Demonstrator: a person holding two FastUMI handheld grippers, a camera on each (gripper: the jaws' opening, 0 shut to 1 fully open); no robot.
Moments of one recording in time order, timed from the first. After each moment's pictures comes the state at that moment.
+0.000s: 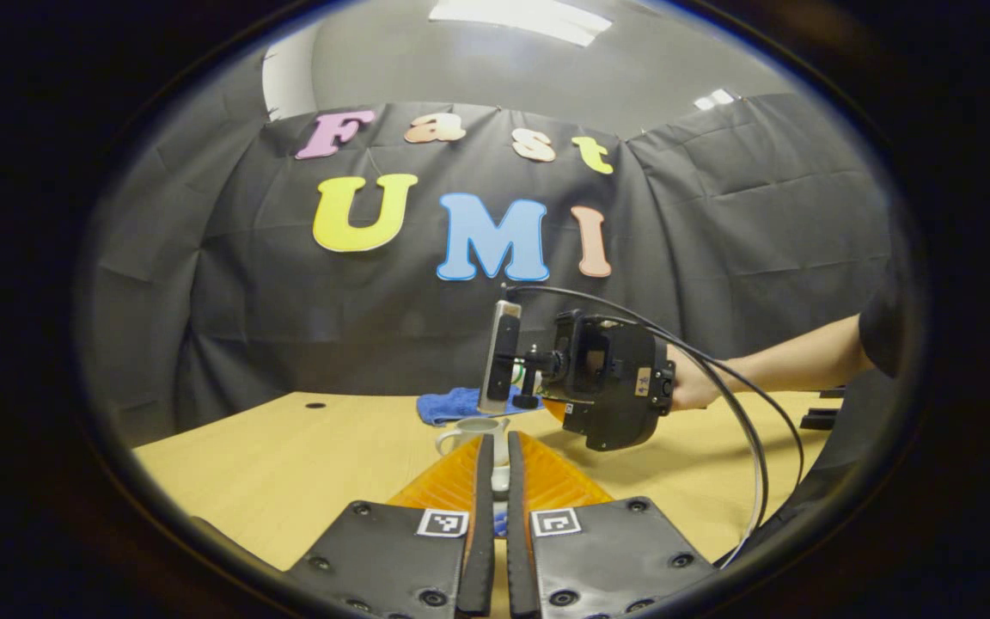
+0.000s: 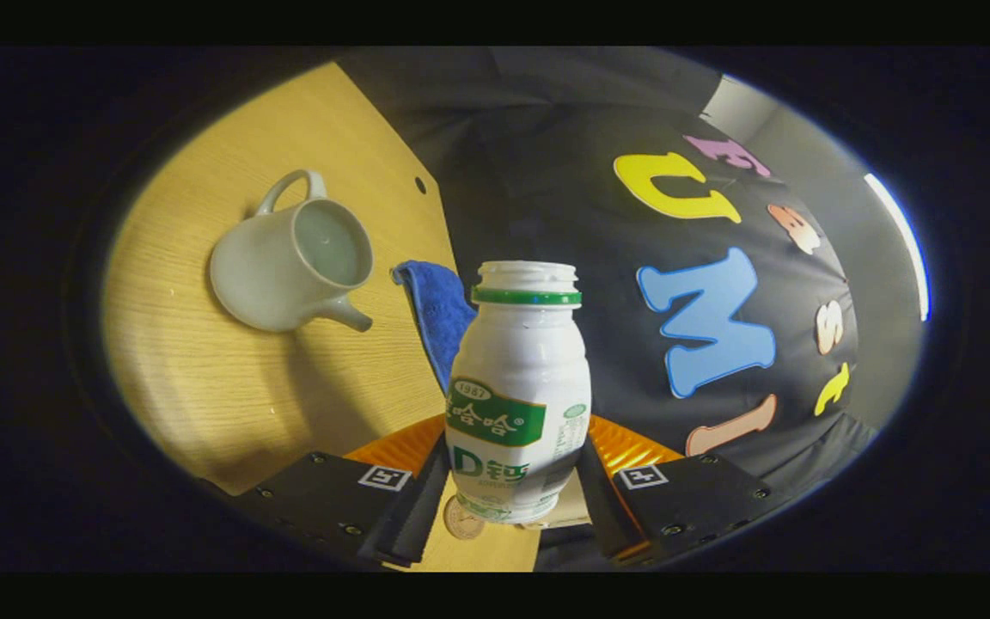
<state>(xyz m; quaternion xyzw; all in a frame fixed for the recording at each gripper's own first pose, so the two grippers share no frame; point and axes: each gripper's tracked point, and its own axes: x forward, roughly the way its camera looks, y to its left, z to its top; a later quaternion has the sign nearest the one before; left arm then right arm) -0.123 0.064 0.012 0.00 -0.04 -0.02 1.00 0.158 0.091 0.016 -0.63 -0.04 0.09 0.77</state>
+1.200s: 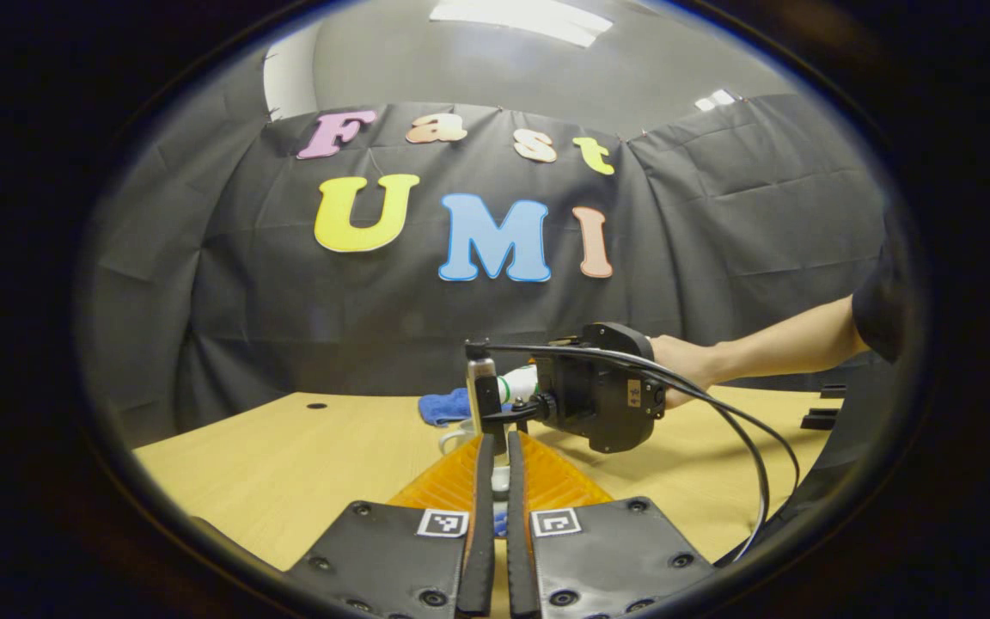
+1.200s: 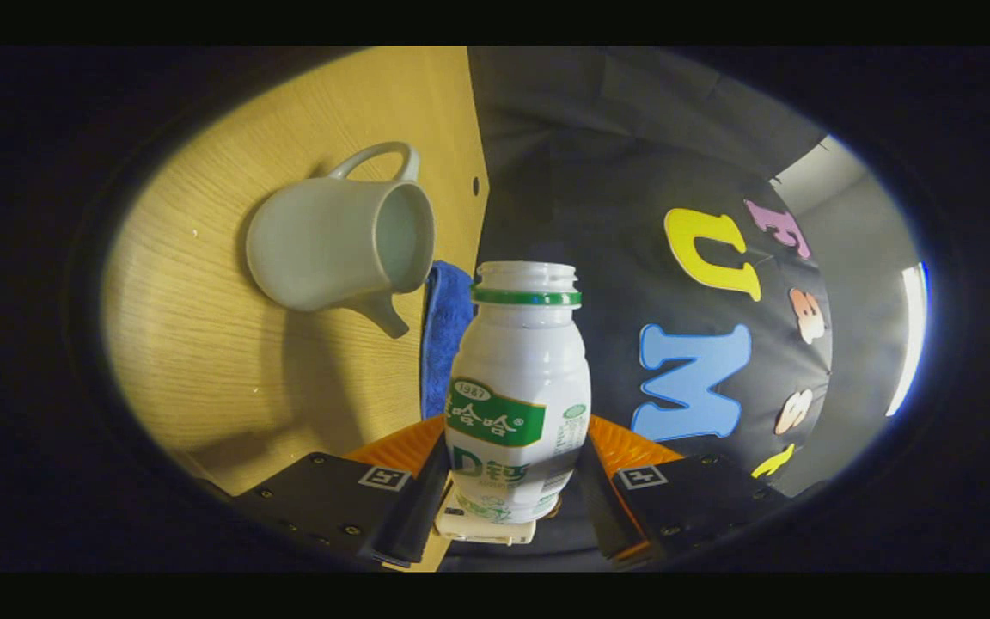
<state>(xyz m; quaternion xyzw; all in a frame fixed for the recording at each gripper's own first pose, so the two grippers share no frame) -0.123 0.067 0.013 0.00 -0.04 -0.02 1.00 0.158 0.109 0.024 -0.74 -0.09 0.08 0.67</state>
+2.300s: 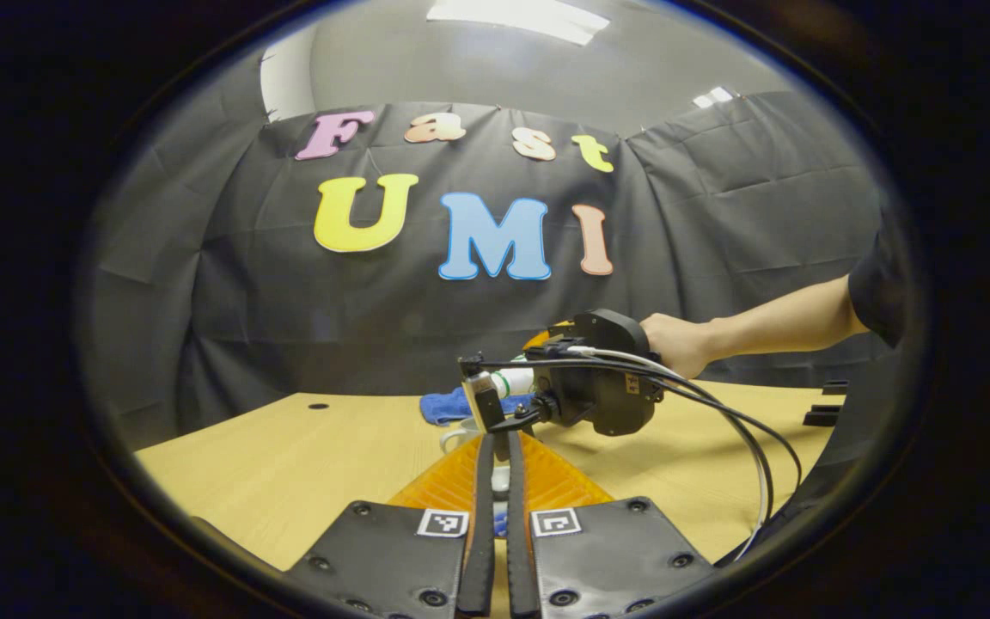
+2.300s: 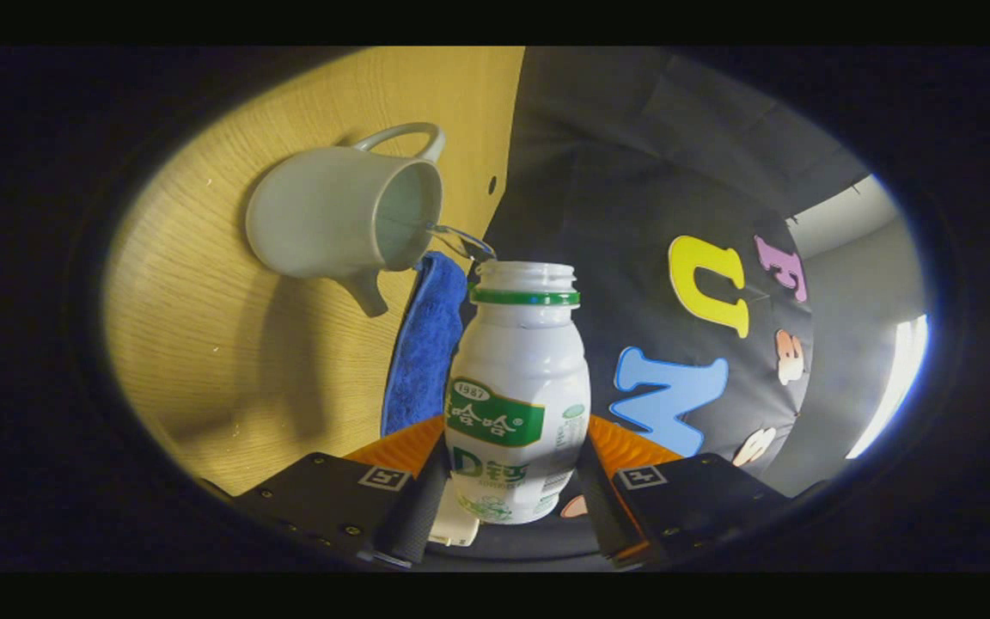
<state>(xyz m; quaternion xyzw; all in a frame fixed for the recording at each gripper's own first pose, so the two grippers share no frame) -0.124 0.066 0.012 0.01 -0.04 -0.02 1.00 0.162 0.114 0.047 -0.78 -0.13 0.07 0.60</state>
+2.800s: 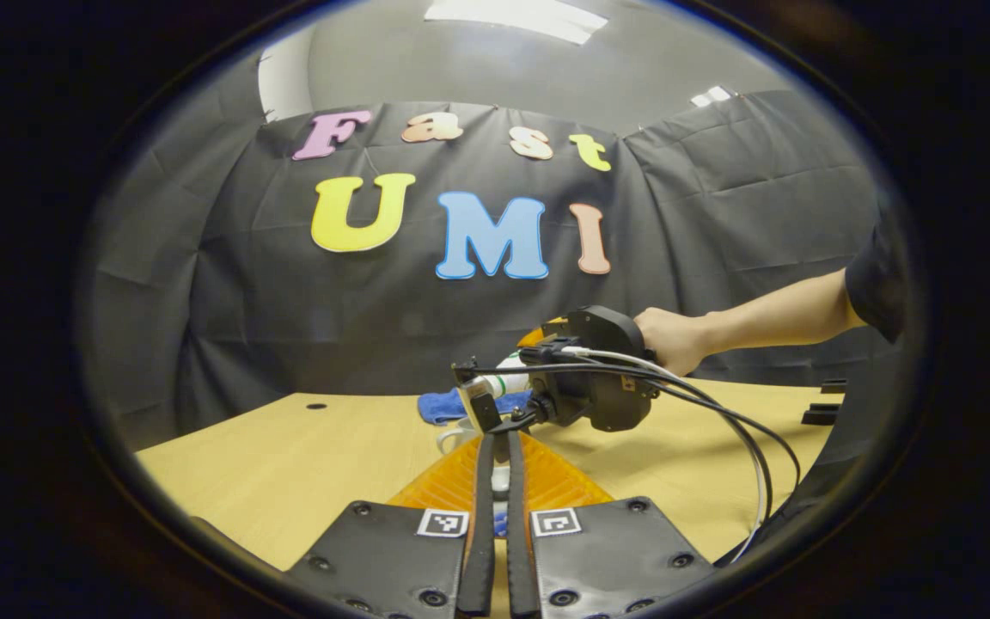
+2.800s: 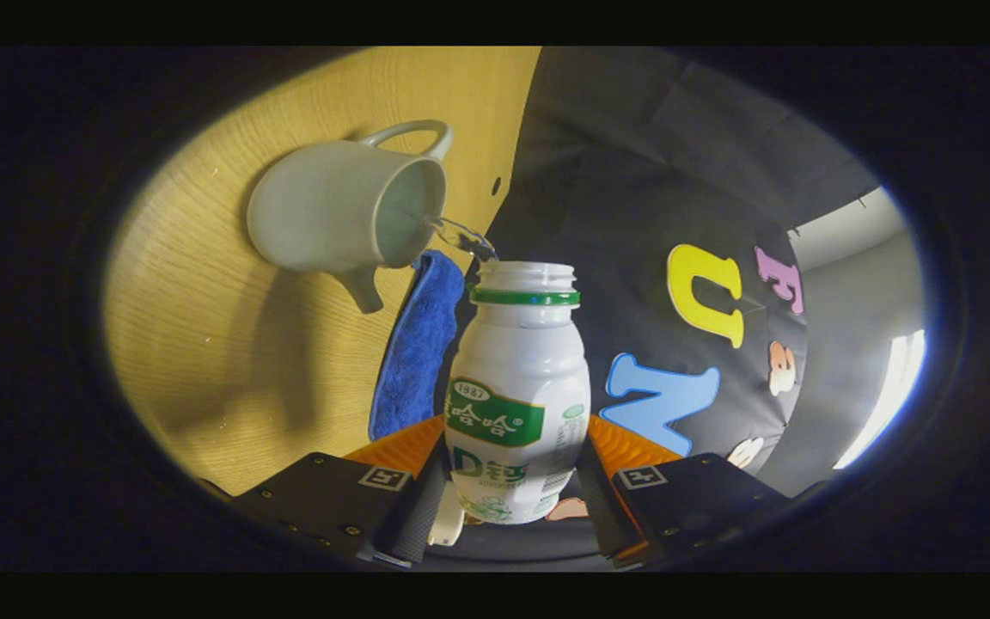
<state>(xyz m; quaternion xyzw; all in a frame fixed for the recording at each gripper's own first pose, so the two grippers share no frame) -0.124 0.064 0.012 0.01 -0.04 -0.02 1.00 0.161 0.118 0.053 -0.80 -0.14 0.06 0.59</state>
